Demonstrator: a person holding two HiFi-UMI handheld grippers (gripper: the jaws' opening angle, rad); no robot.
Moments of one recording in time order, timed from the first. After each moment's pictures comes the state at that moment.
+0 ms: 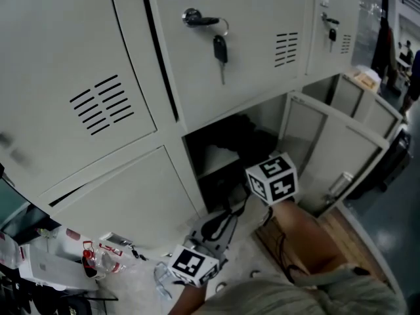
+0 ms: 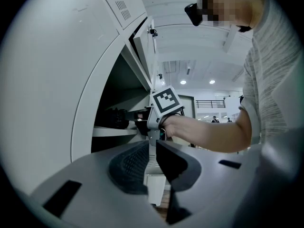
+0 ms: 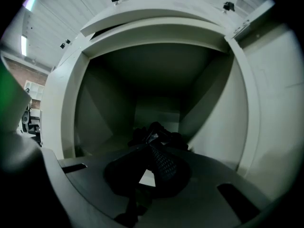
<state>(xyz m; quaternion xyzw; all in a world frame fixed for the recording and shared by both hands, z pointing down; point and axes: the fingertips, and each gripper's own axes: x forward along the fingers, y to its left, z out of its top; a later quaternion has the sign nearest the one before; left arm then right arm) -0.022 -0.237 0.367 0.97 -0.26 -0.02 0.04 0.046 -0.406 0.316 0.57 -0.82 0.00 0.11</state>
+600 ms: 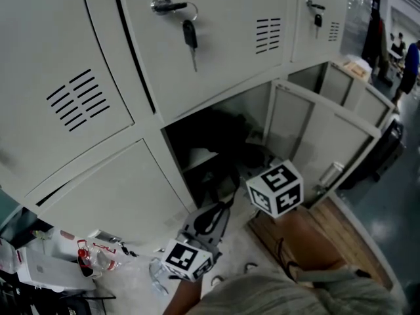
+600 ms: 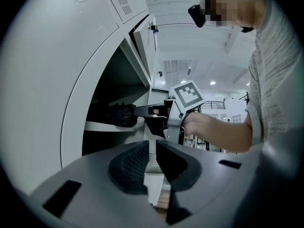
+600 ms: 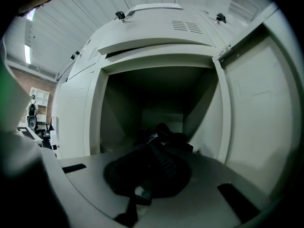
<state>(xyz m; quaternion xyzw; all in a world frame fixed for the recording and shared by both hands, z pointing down) -0.009 -0.235 0.376 0.97 -0.25 -0.02 0.05 0.044 -0.350 0.314 0.54 -0.84 0.00 0.09</state>
